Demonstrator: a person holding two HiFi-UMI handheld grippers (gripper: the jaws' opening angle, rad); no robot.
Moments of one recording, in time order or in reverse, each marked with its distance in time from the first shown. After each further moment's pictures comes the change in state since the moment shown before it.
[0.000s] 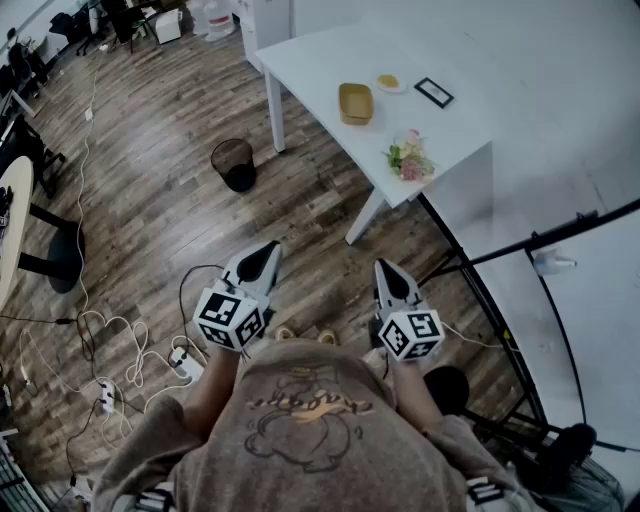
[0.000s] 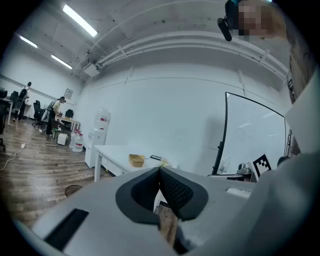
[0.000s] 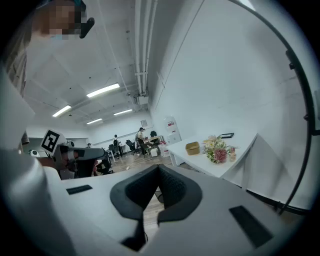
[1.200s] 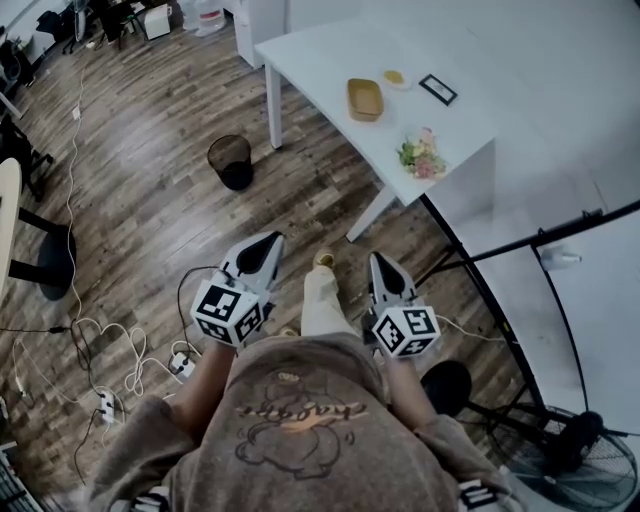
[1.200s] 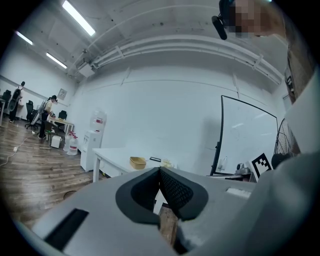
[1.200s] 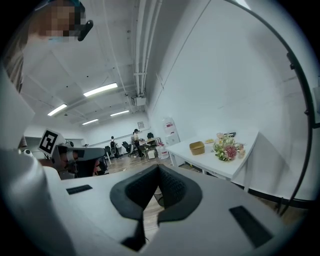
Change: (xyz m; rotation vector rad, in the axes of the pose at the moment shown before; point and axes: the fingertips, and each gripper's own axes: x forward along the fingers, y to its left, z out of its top) left arm -0.007 0.068 0.003 0.038 -0.019 -0.066; right arm 0.061 0.051 -0.018 0.009 -0.045 -0.038
